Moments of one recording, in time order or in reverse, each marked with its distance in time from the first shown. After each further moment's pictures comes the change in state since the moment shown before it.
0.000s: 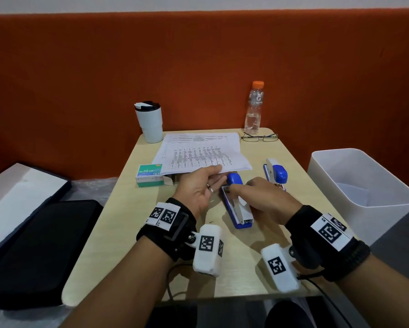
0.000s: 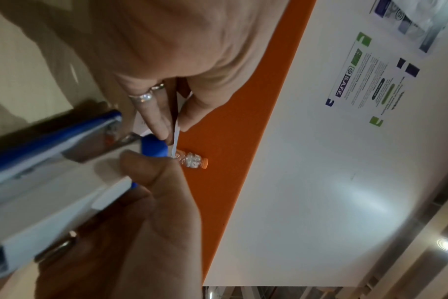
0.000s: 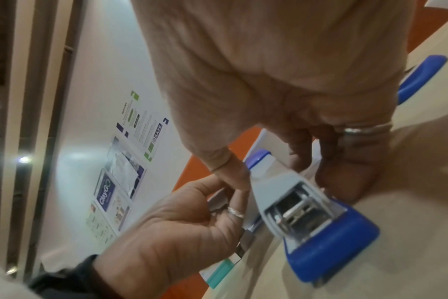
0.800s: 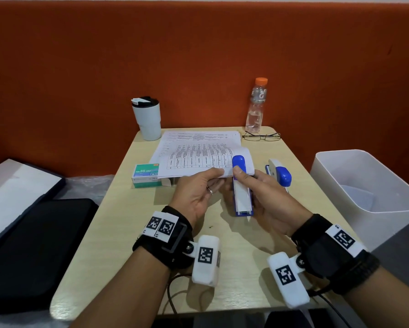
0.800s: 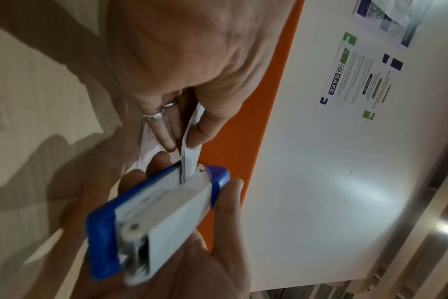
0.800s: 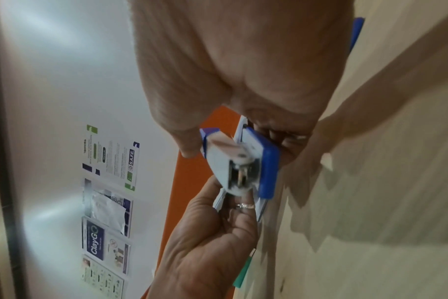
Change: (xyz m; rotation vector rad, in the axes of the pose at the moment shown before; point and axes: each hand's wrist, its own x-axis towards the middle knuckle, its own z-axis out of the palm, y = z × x) left_hand 0.016 -0.011 -0.012 -0.006 -0.067 0.111; right_hand 0.007 0.013 0.006 0.784 -0.148 -0.194
